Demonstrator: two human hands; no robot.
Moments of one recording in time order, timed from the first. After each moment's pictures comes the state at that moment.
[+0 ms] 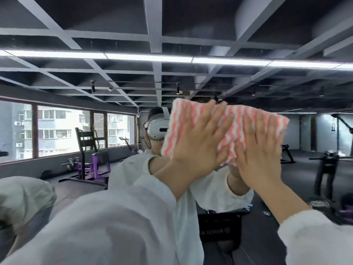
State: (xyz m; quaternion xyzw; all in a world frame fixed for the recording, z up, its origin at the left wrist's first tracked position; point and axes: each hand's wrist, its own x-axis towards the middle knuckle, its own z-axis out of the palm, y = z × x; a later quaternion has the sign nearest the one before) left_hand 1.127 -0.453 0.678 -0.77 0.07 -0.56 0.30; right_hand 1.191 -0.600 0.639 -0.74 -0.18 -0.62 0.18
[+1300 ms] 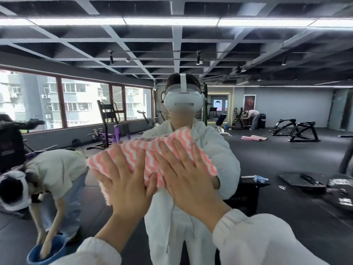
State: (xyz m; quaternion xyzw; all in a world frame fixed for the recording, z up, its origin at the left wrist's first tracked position) left_hand 1.013 -0.267 0.504 -0.81 -0.18 -0.56 0.03; right_hand 1.088 -0.408 0.530 -0.67 -0.43 -0.60 0.01
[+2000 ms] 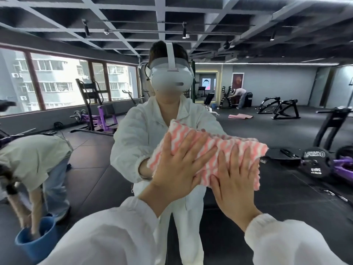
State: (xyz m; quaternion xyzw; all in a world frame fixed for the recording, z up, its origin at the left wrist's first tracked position) left_hand 1.082 -0.380 0.493 -0.80 0.12 -0.52 0.26; right_hand 1.142 -0.542 0.442 -0.77 -0.26 -0.57 0.11
